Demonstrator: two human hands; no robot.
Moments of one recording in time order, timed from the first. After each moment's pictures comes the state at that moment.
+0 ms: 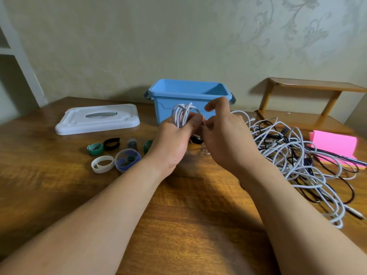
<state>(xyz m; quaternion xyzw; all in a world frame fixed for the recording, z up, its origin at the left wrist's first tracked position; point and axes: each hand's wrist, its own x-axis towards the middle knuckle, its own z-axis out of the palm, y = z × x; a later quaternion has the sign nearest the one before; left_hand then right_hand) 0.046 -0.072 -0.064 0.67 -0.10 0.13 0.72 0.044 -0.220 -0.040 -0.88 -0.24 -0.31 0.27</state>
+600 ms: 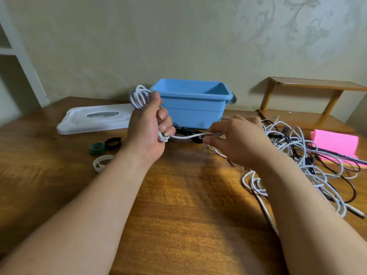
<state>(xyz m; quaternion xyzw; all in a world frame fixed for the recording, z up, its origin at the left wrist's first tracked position) 0.048 -0.038 -0.035 0.46 -0.02 0.13 0.88 0.065 -0.260 -0.039 -0.95 -0.21 -0.21 0.10</state>
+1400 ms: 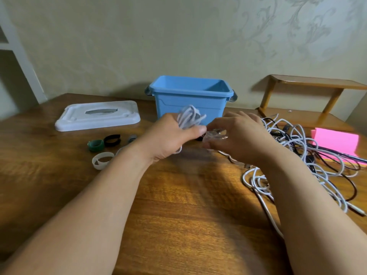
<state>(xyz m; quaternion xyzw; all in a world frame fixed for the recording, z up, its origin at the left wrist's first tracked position) 0.039 -0.044 -0.045 0.83 -0.15 0.05 0.54 0.061 -0.261 -0.030 -0.96 -0.21 -0.15 0.08</state>
